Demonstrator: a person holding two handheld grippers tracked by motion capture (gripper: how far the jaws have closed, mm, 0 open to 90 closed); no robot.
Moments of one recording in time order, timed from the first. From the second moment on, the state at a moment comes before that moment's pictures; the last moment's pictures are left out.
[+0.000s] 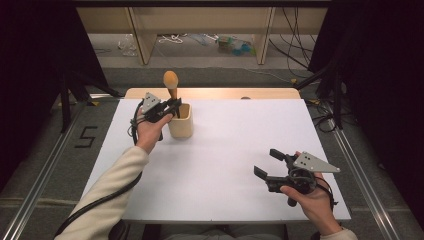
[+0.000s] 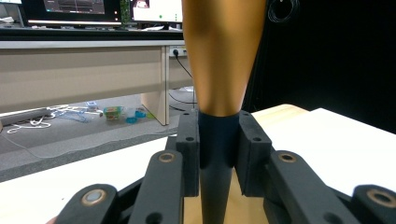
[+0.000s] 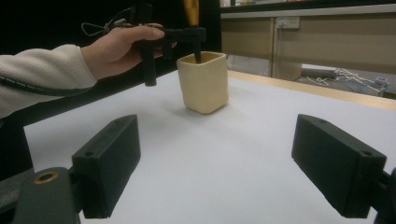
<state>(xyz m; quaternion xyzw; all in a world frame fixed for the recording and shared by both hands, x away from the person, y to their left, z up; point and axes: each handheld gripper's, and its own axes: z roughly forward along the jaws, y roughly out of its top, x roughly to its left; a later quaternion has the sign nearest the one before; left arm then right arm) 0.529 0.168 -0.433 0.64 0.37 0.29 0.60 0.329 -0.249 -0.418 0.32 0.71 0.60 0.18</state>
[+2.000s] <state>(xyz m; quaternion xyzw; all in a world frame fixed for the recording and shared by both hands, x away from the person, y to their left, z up) 0.409 0.203 -0.413 0.65 0.33 0.28 0.63 0.328 -0.251 -0.417 0.33 0.71 0.60 0.18</state>
